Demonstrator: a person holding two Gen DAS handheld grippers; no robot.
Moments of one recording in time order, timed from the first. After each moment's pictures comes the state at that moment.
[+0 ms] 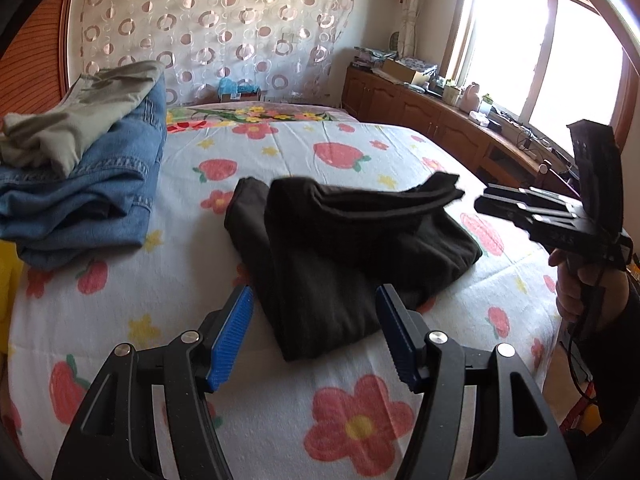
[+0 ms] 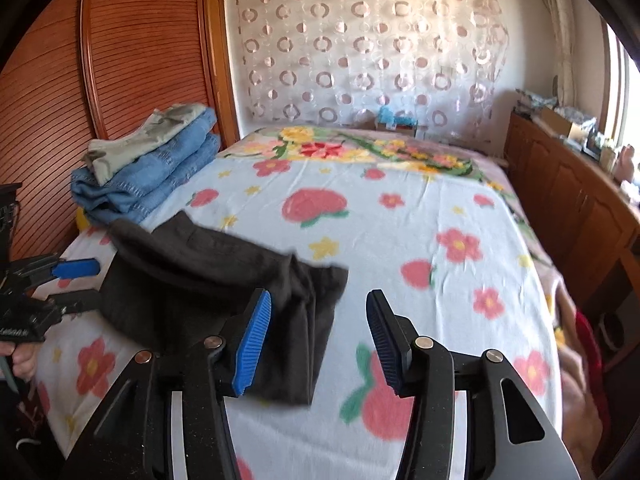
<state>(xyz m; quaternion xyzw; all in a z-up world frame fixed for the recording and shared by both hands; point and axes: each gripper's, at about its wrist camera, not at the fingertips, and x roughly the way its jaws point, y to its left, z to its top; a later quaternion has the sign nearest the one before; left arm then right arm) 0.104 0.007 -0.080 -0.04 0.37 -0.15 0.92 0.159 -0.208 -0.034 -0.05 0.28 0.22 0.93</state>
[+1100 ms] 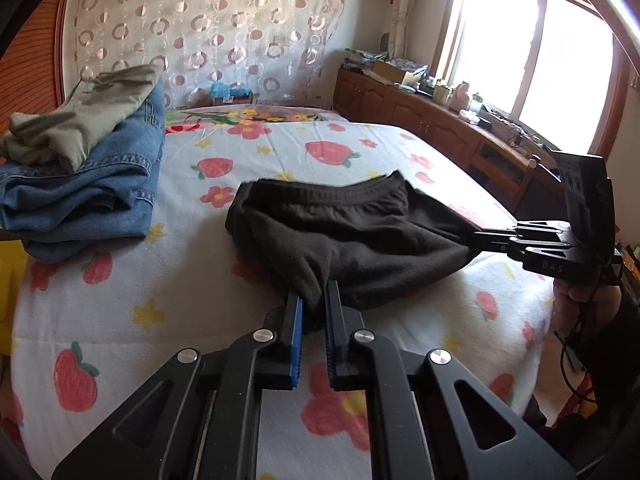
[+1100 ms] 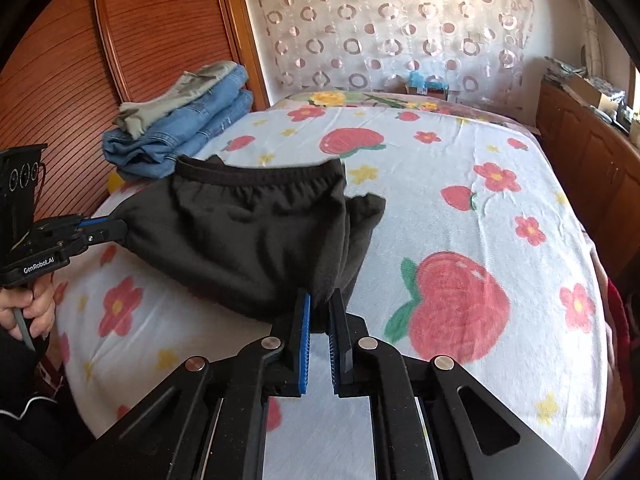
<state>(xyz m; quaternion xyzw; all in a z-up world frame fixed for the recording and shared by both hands) 0.082 0.013 -0.072 -0.03 0.36 -0.17 0.92 0.139 -0.211 -0.054 -0.03 0.33 0.27 0.91</state>
